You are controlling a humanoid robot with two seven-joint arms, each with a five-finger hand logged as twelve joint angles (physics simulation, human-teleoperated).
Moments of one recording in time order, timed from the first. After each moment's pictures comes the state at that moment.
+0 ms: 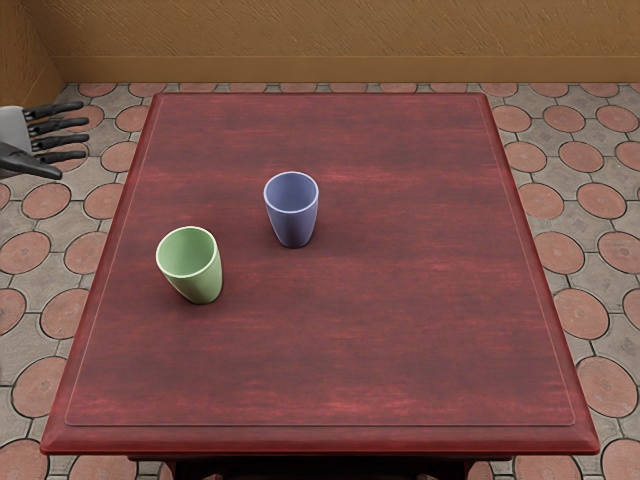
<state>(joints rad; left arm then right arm) -1.05 0.96 -0.20 -0.94 -0.18 -0.61 0.19 0.05 0.00 0.20 0.13 0.08 -0.13 0.09</state>
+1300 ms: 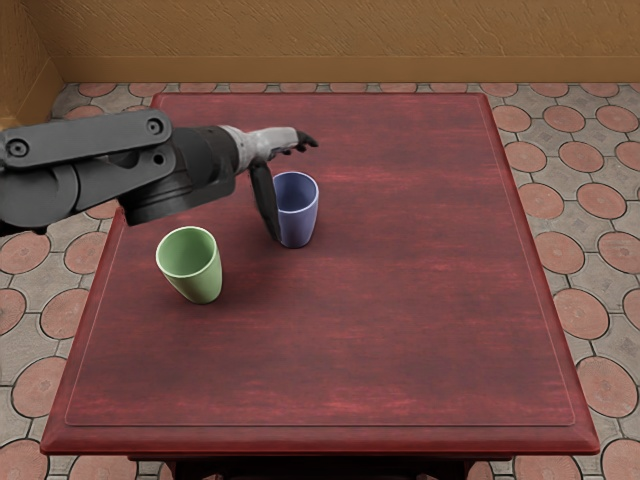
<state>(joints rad) -1.41 0.36 -0.04 -1.37 0.79 0.04 0.61 0.05 0.00 0.20 0.13 0.08 -0.13 0.09</state>
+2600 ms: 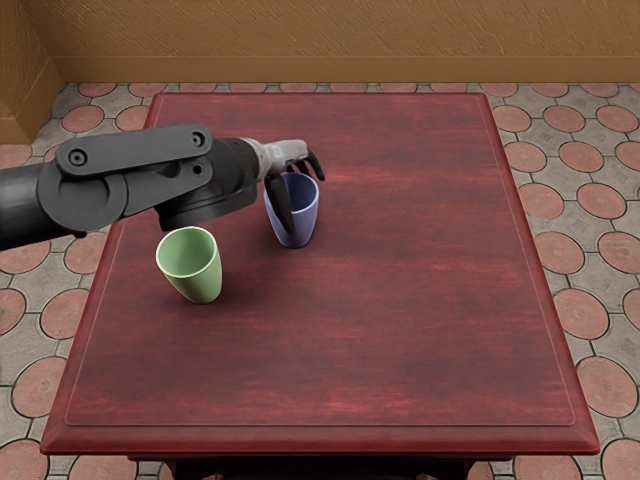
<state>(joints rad) -1.40 0.25 0.01 -1.23 0.80 0.03 0.61 0.05 0.00 0.20 0.13 0.08 -0.13 0.09</state>
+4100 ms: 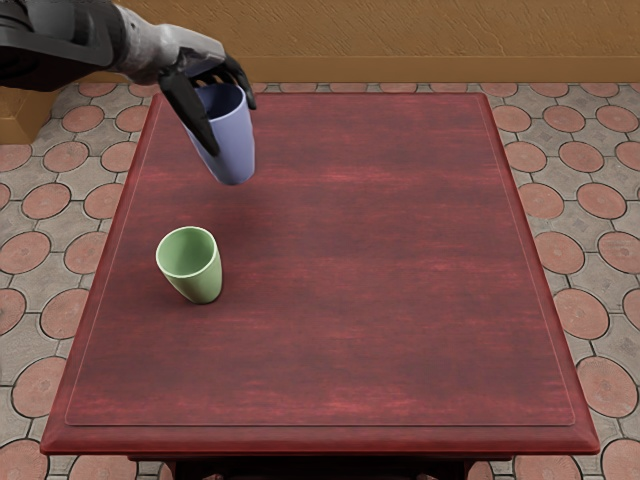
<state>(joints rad) -1.73 0.65 0.01 -1.37 0.46 -0.35 0.61 0.05 0.00 0.20 0.13 0.08 -0.13 0.09</state>
